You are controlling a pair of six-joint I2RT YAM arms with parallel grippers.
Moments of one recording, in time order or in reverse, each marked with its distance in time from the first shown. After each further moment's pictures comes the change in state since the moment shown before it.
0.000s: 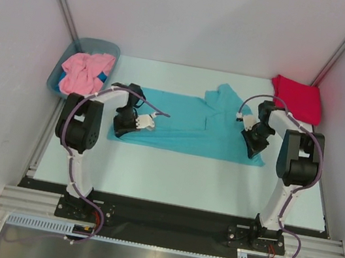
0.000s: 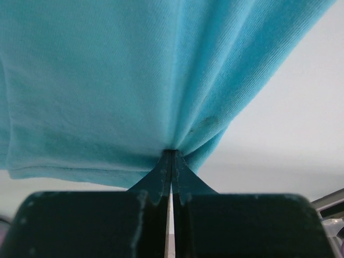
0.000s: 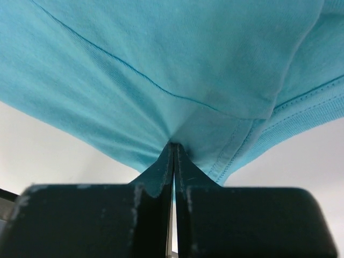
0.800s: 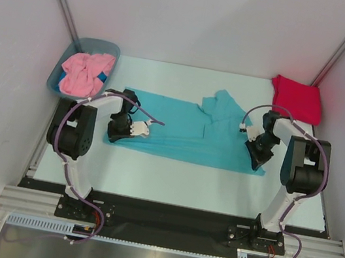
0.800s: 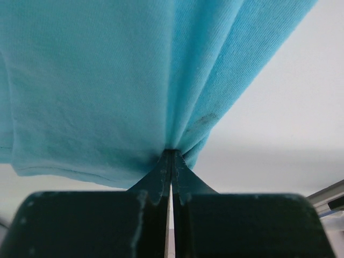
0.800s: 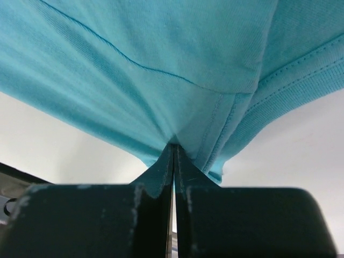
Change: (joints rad) left arm 0.018 -0.114 -0.162 0.054 -0.021 0.079; right arm -0.047 -0.099 -0.153 -0.024 0.003 -0.049
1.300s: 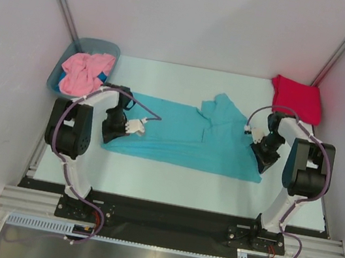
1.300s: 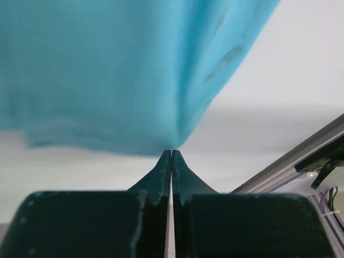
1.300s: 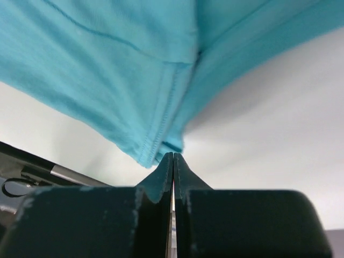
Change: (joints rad) left arm 0.035 -0.011 0.032 -0.173 0.003 -0.004; right arm -0.035 -0.039 -0.016 -0.112 0.042 -0.026
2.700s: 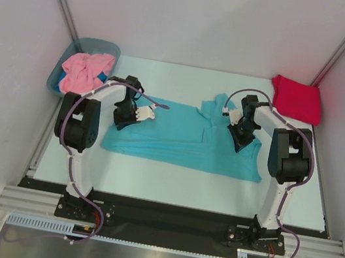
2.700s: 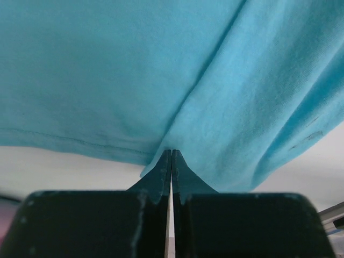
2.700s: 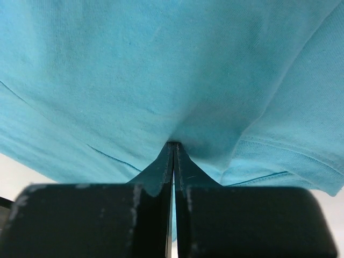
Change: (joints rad) left arm -0.027 0.121 0.208 0.129 0.056 -0.058; right arm 0.232 0.174 0.238 0.175 -0.057 0.185
